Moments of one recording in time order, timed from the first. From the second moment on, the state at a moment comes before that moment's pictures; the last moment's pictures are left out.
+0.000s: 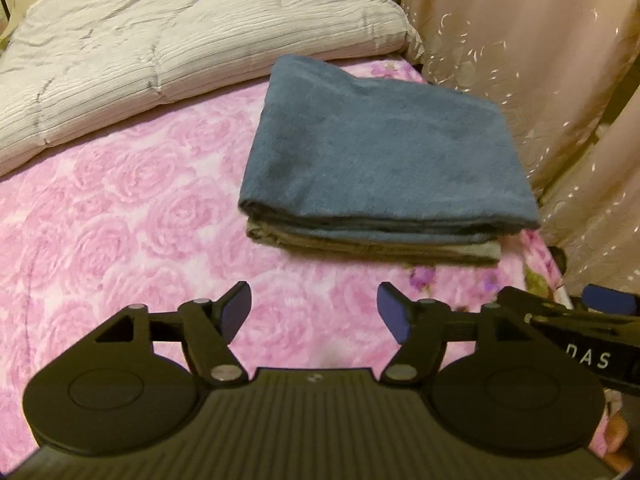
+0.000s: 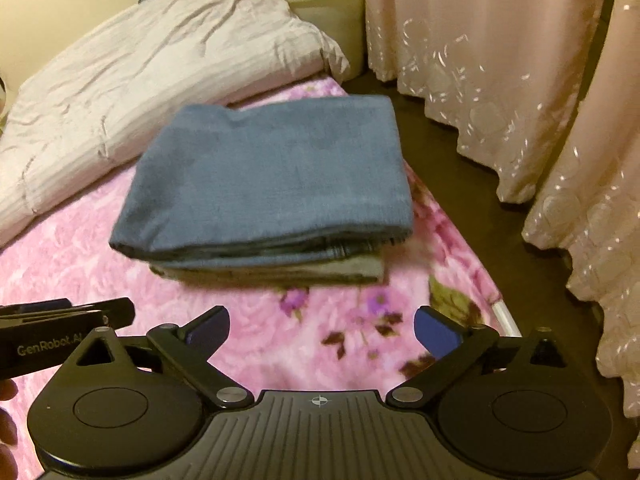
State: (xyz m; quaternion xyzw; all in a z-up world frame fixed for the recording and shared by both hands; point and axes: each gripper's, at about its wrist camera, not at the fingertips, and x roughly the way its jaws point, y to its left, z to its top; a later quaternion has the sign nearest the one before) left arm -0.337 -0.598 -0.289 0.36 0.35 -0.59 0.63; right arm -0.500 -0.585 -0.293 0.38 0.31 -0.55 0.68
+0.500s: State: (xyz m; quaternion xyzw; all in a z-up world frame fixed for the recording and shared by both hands) left arm -0.328 -0.568 -0.290 0.35 0.35 -0.58 0.64; right arm -0.491 -0.558 -0.293 0.36 0.34 -0.56 0.66
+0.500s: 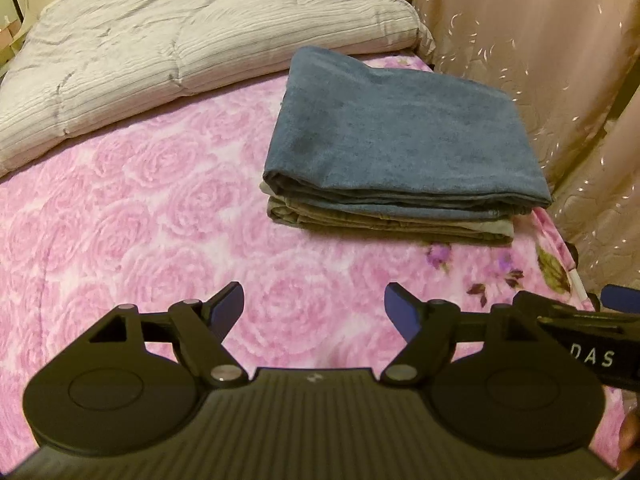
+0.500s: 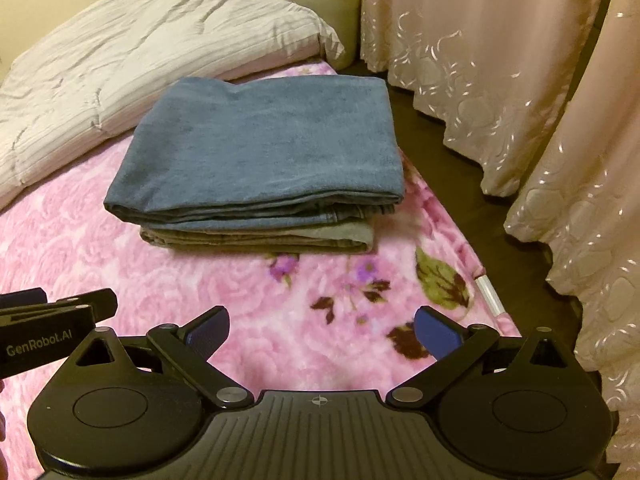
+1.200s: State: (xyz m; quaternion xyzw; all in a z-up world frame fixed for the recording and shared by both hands) left arm -0.320 -0.523 -0.198 0.33 0.37 -0.58 0.65; right arm -0.485 -0.523 -0.205 0.37 0.33 -0.55 0.67
